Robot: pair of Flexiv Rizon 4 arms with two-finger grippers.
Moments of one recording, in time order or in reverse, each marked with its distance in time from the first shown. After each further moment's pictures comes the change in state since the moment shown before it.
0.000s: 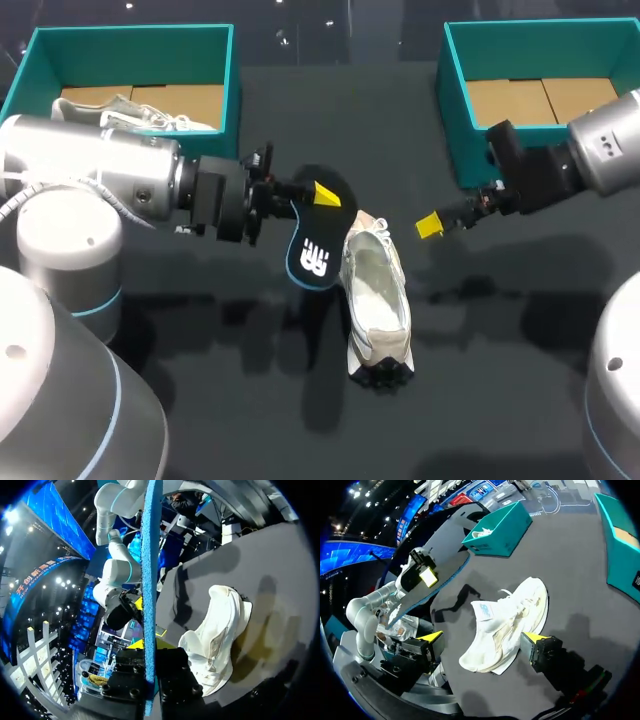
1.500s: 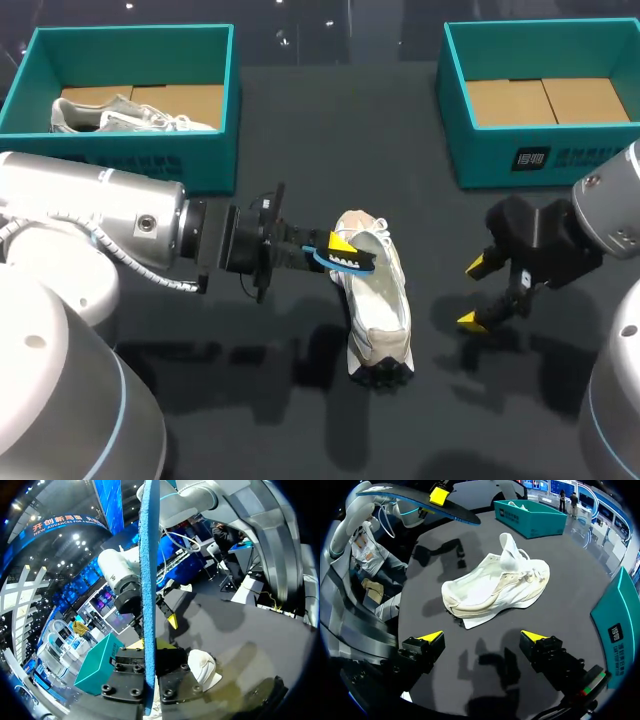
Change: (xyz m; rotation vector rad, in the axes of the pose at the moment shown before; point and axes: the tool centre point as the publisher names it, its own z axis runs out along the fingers) left arm 0.029 -0.077 0.014 -0.010 0.025 -0.464; right arm -0.018 -0.098 -0.005 0.246 -0.262 -0.593
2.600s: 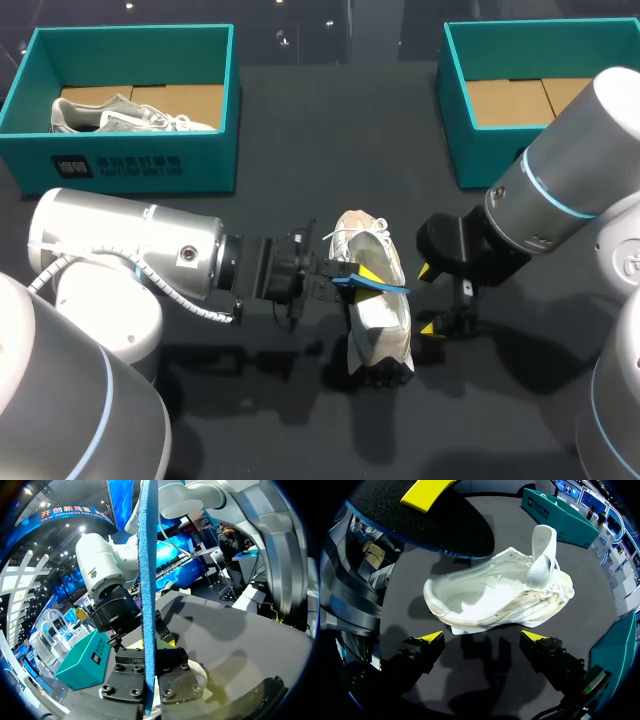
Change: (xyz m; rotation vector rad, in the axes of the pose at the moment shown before) left arm 0.036 0.019 0.047 0.017 0.015 -0.120; right arm -0.010 0.020 0.060 0.165 0.004 -0.265
